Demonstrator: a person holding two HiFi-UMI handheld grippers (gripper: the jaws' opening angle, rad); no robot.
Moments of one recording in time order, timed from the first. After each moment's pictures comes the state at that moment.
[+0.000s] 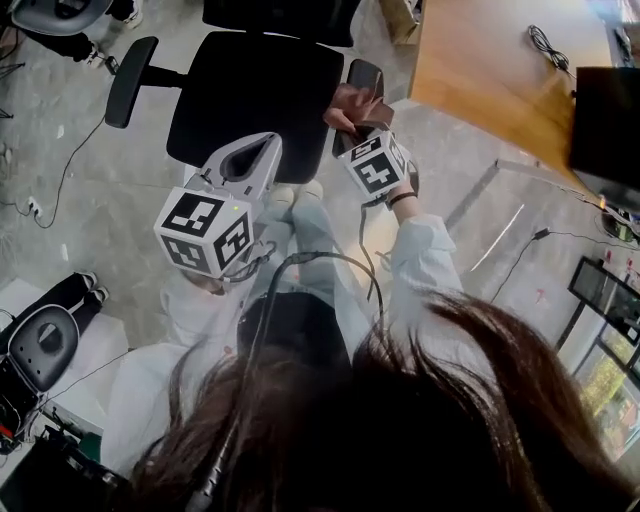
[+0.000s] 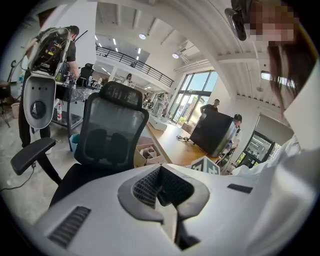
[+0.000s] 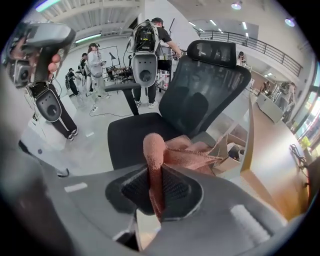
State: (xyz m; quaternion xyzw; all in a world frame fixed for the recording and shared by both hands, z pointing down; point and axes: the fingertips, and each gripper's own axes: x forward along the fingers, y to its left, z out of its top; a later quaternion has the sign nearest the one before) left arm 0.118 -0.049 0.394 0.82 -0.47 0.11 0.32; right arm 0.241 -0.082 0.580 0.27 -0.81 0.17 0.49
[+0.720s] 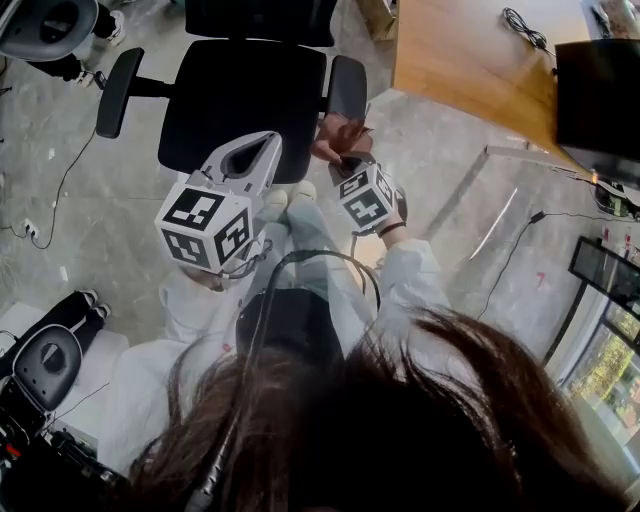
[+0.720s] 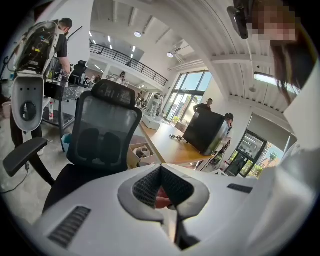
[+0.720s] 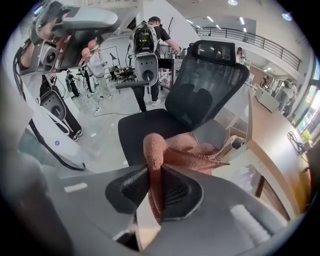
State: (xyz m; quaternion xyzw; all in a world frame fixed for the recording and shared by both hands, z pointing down) left arm 0.134 -0.035 0.383 0.84 -0.43 0.11 0.31; right arm 0.245 0.005 0.570 0.26 -0.81 0.19 0.49
